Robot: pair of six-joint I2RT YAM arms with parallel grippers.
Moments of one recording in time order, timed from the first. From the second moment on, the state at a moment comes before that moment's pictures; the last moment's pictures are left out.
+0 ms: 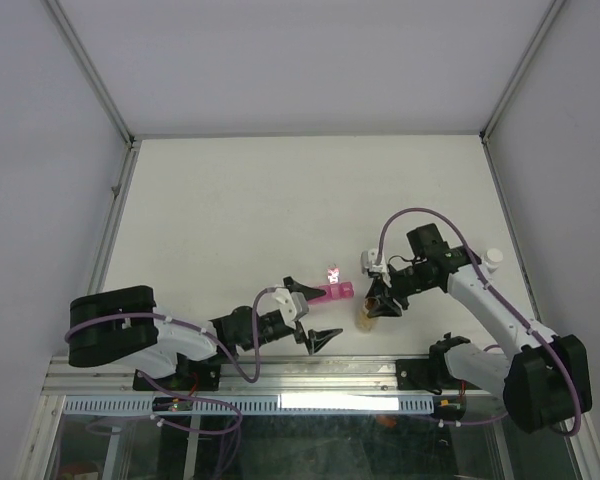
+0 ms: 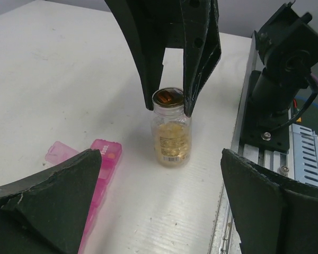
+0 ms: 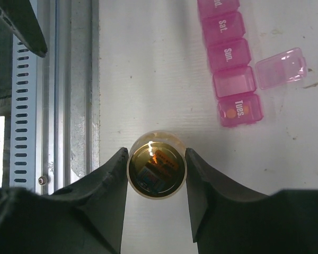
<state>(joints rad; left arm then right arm) -1.32 1.39 0.22 1.25 -0.12 -0.03 0.29 1.06 0.68 -0.93 -0.94 -1.06</state>
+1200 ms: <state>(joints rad) -1.43 2.08 0.47 1.53 -0.31 0.15 0.25 0.98 0.72 -1.02 -0.95 -1.08</state>
